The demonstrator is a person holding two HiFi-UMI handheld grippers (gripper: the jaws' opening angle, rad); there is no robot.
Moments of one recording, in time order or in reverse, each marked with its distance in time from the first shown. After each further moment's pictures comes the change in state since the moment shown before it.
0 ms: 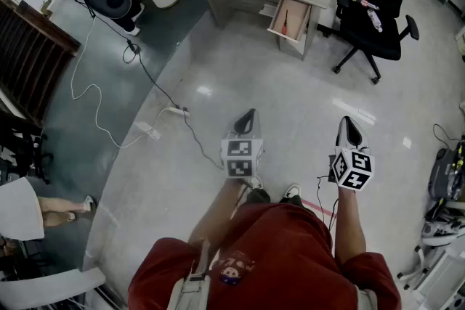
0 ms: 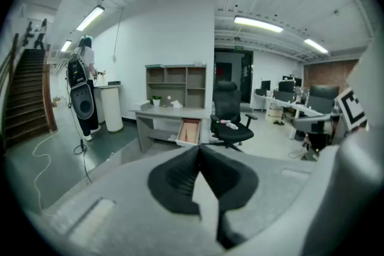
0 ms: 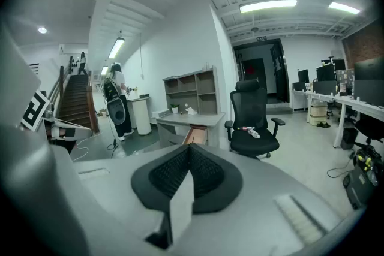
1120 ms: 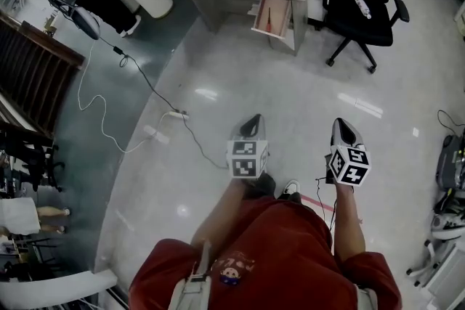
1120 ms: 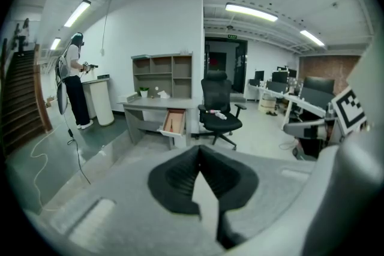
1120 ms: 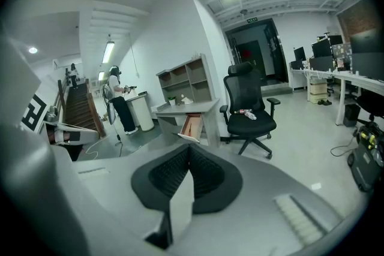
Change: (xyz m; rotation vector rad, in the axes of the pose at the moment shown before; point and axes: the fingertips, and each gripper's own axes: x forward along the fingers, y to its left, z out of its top) left arm 0.025 -0.142 -0.022 0.017 0.103 -0.022; right arm -0.033 -0.108 -0.044 0.122 0.099 0.069
